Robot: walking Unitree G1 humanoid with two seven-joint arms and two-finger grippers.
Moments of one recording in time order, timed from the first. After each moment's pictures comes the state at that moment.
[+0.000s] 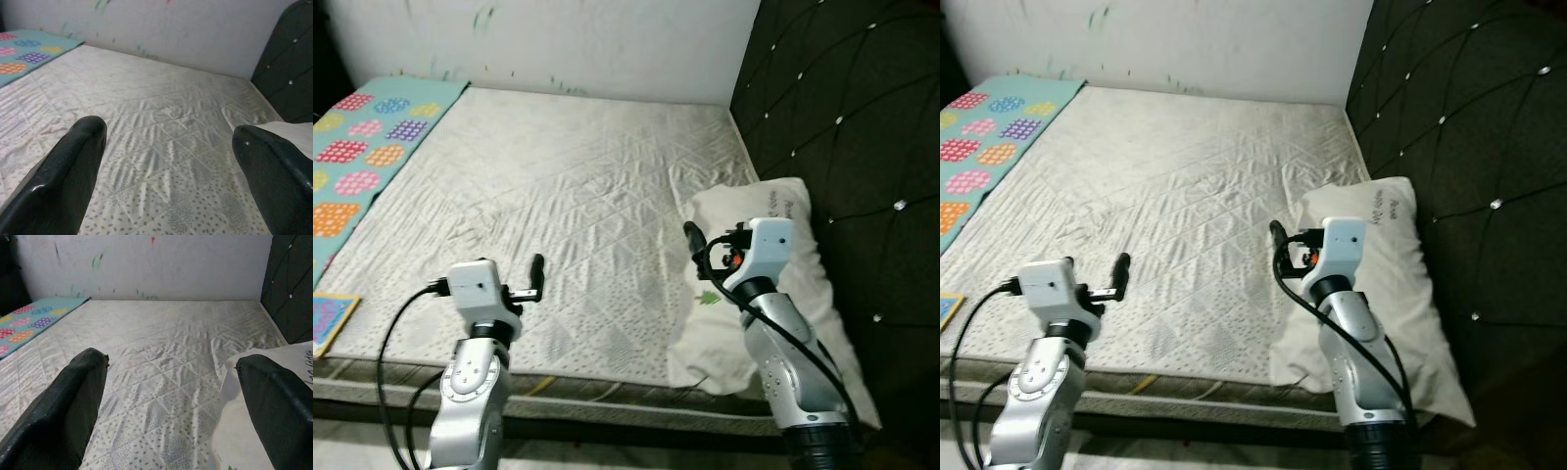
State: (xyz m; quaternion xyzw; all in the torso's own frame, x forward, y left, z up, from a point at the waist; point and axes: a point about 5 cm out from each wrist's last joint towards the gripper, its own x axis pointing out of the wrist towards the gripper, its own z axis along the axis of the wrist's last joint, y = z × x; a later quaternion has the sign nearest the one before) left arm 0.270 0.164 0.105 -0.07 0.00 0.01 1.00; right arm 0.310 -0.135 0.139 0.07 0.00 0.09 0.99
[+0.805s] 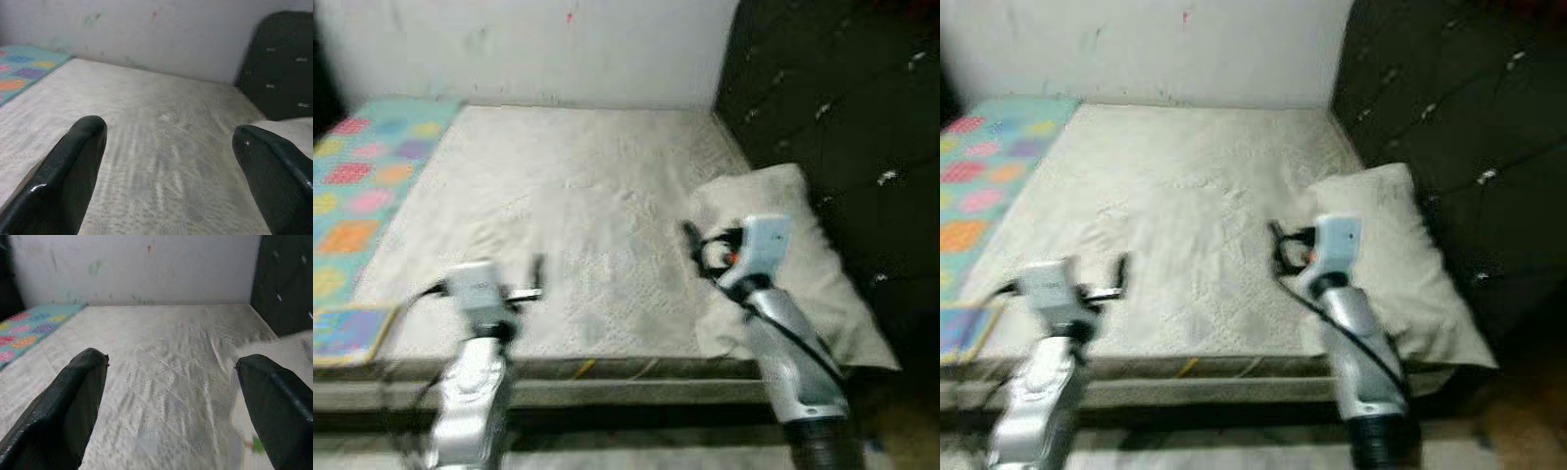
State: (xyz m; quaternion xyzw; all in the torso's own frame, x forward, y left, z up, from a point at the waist) left arm 0.271 0.155 0.106 -0.08 -0.02 -0.01 1.00; right arm 0.313 -0.140 0.134 0.06 0.01 0.09 0.99
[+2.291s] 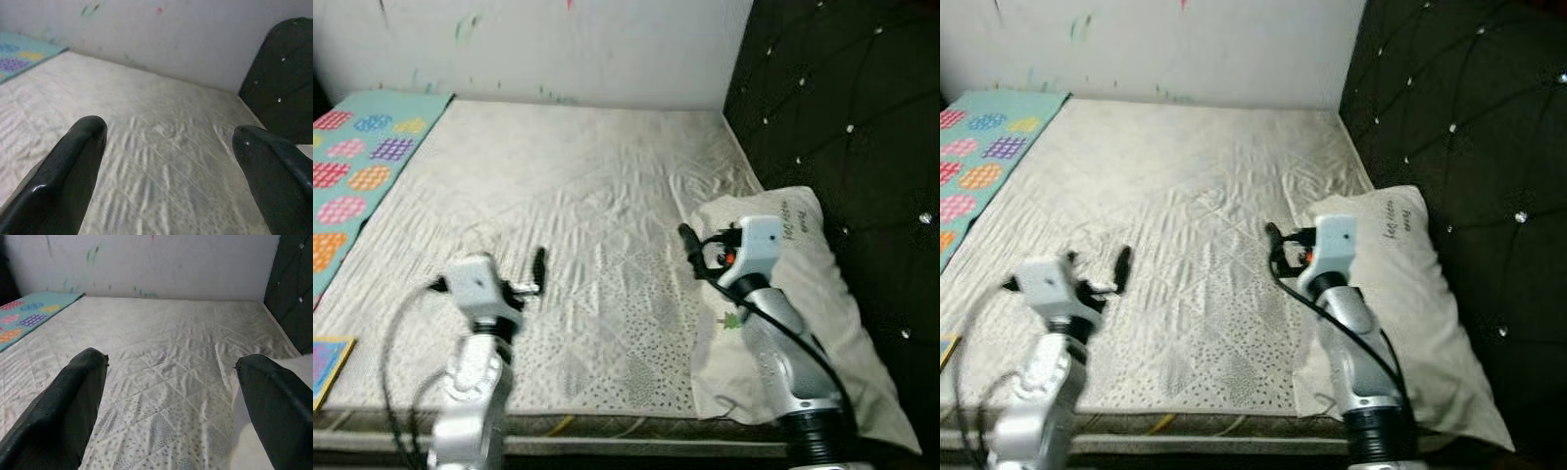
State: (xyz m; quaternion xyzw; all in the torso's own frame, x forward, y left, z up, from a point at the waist) left arm 0.268 0.158 0.106 -0.10 -0.02 0.01 0.99; right arm 0.319 -0.133 0.133 0.05 0.01 0.11 0.99
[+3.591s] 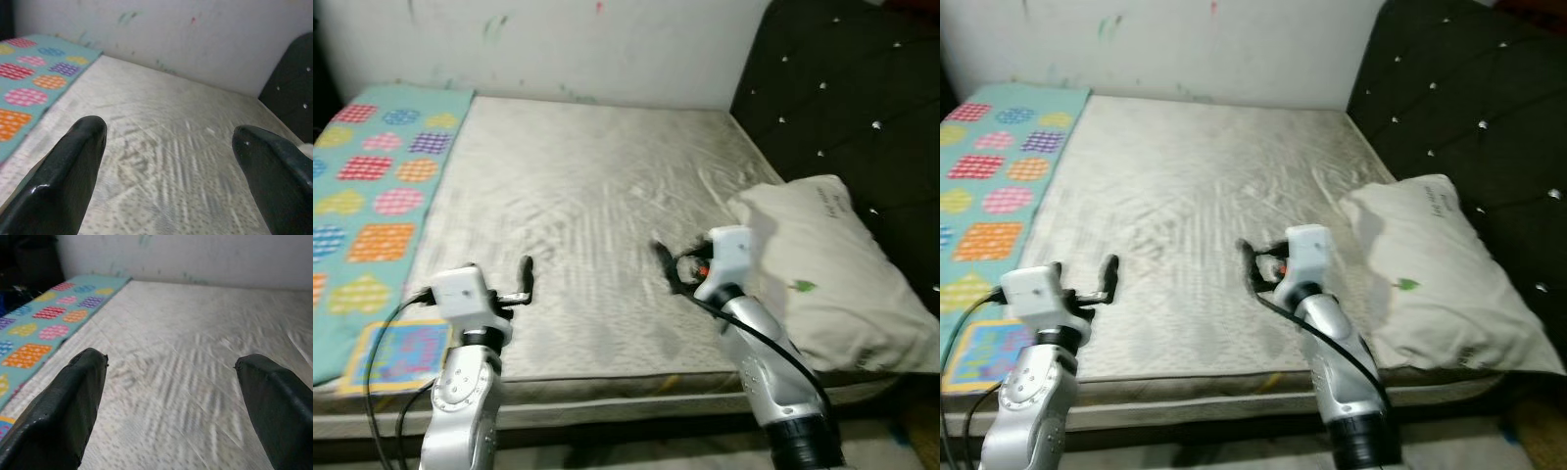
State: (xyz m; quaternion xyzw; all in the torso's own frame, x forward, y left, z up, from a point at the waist) left arm 0.263 0.170 0.103 -0.09 -0.02 0.03 0.99; right arm 0.316 -0.107 0.127 0.05 0.04 0.17 0.98
